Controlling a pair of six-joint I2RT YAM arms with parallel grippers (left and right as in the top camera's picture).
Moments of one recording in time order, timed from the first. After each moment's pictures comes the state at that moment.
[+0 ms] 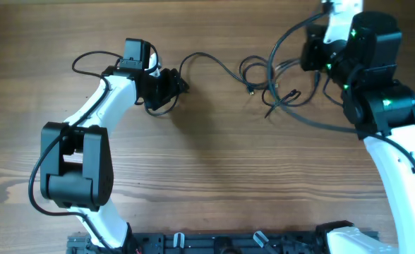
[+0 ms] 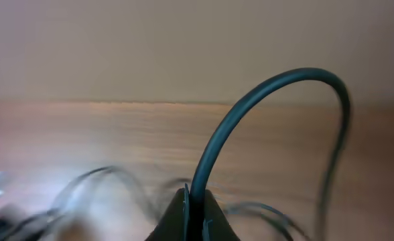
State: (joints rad) left arm -0.15 1.91 1.27 -0.54 0.44 -0.61; right arm 0.17 1.33 1.39 -0.55 0.07 0.12
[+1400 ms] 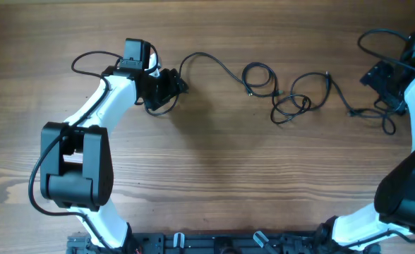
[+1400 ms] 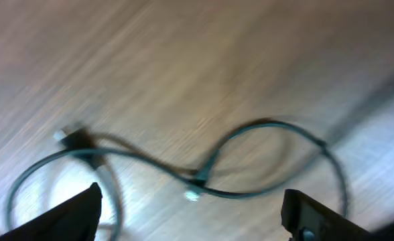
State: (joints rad) left arm -0.15 1.91 1.27 -0.54 0.43 -0.61; right arm -0.37 1.77 1.39 -0.81 0.06 0.38
